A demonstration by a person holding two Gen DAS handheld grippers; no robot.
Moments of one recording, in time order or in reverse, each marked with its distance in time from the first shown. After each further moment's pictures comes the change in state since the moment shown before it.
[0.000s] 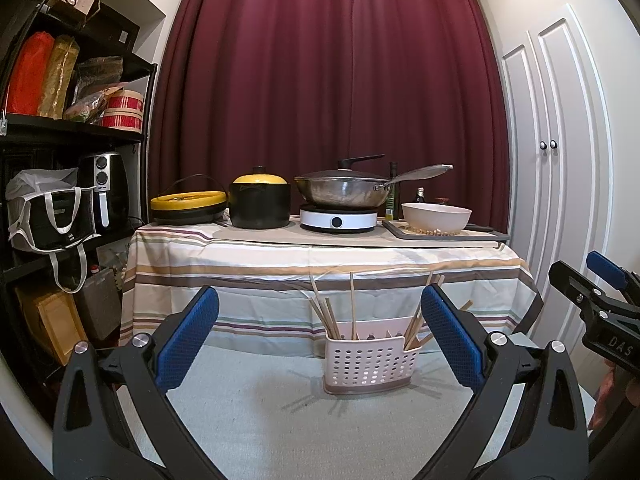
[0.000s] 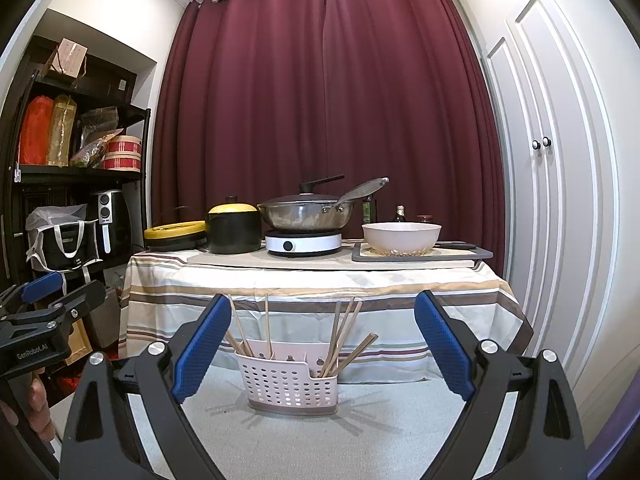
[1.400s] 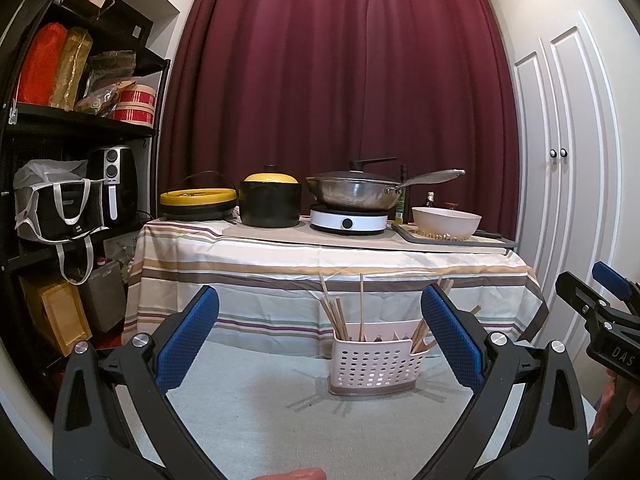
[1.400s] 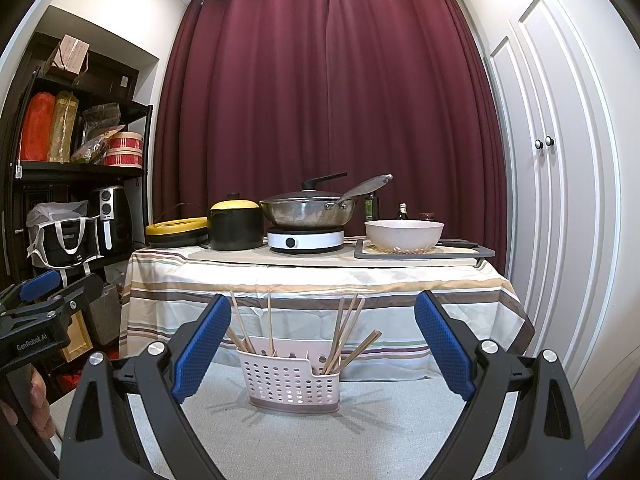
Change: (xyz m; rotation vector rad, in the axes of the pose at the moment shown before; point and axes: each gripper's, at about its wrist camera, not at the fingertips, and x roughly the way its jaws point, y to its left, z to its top) left arm 0.003 0.005 -0.003 -0.039 -0.005 0.035; right arm -0.001 0.004 0.000 -0.006 0.003 0.000
